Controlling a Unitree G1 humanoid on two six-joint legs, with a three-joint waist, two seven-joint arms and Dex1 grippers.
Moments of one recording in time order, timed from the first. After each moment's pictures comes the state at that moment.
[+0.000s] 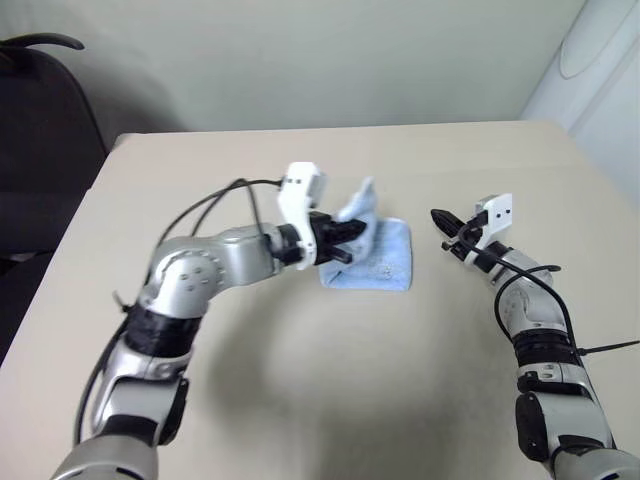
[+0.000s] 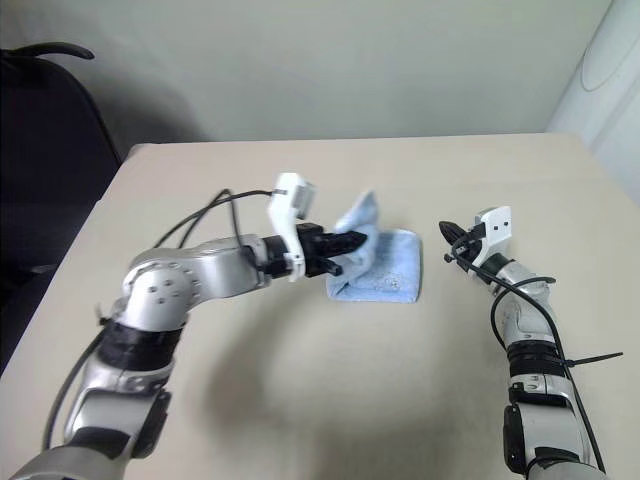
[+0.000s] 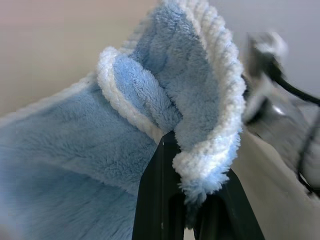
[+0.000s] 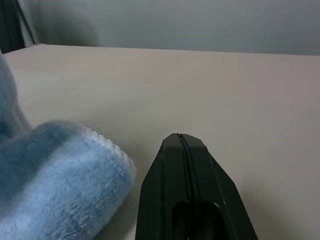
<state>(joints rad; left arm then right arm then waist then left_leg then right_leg) -0.84 0.47 -0.24 -0.12 -1.19 1.03 -0.07 -0.58 -0.39 -0.20 0.49 0.29 0.06 0.69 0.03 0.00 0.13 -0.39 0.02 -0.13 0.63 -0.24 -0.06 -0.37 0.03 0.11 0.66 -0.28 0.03</state>
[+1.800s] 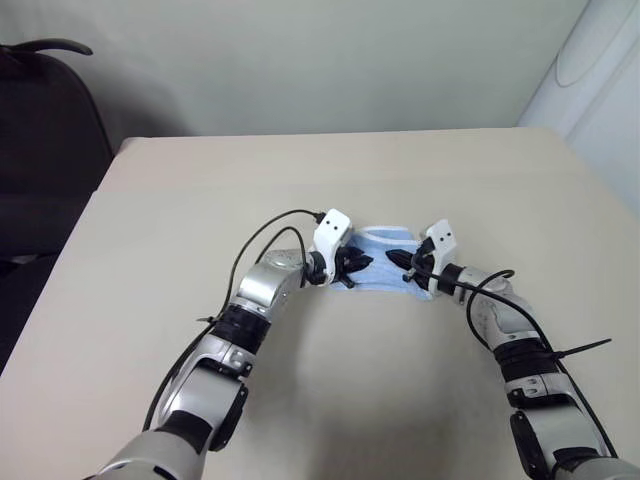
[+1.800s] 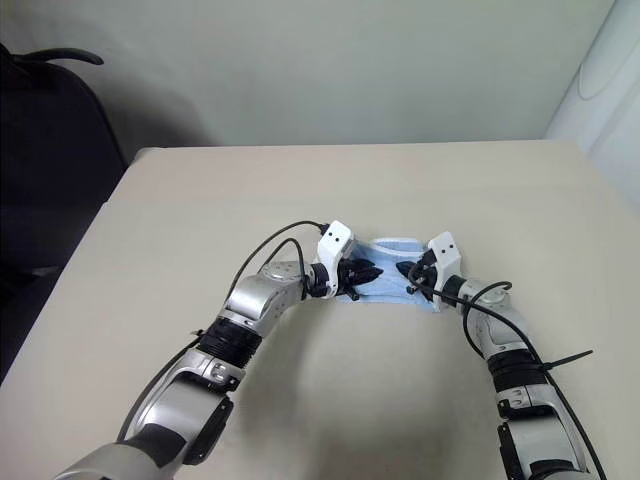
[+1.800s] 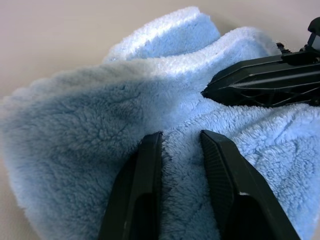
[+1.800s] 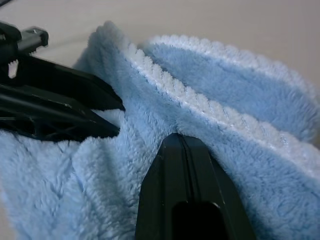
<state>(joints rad) -0.72 0.23 -0.24 0.40 -0.33 0.54 -0.61 -0.51 -0.37 0.06 0.34 0.27 0.29 0.72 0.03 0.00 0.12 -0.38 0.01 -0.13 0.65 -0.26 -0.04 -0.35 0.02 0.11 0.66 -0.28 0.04</state>
